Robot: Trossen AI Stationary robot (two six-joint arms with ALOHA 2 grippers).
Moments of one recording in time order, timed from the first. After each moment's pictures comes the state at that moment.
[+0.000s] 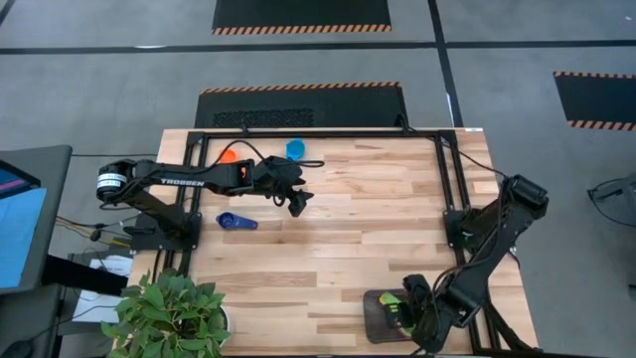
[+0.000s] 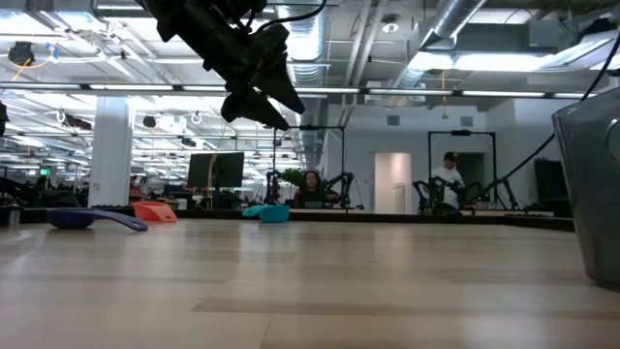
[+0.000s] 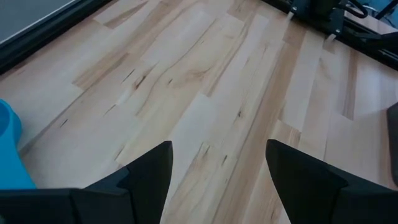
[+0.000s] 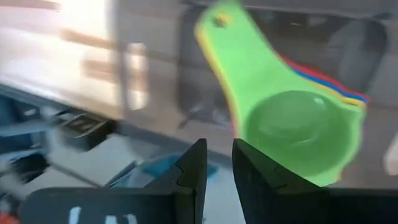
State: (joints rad) left arm 0.18 1.45 0.97 -0.18 -0.08 -0.36; right arm 0.89 1.60 1.25 -0.78 0.20 2.28
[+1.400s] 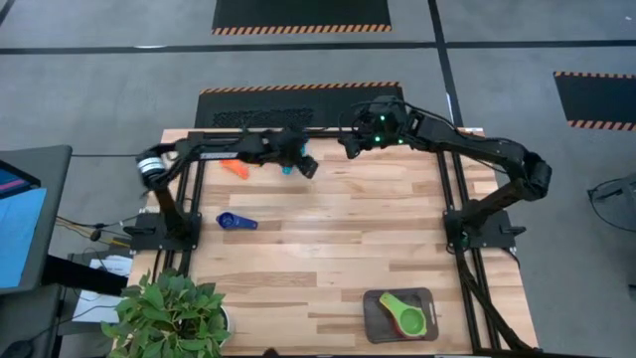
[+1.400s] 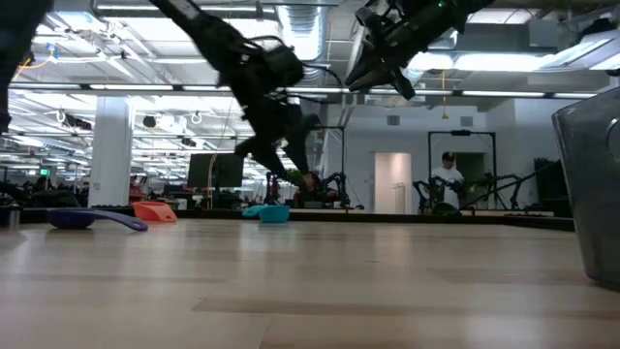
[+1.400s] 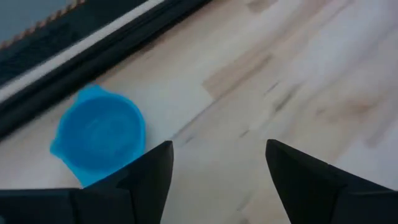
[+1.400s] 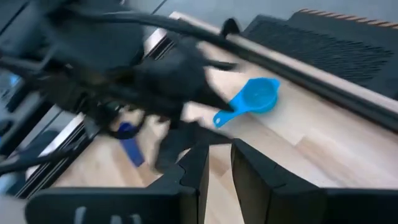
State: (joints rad) left arm 0.47 1.81 1.26 -0.34 -0.12 -0.37; right arm -0.49 1.45 1.26 -0.34 -0.16 0.50
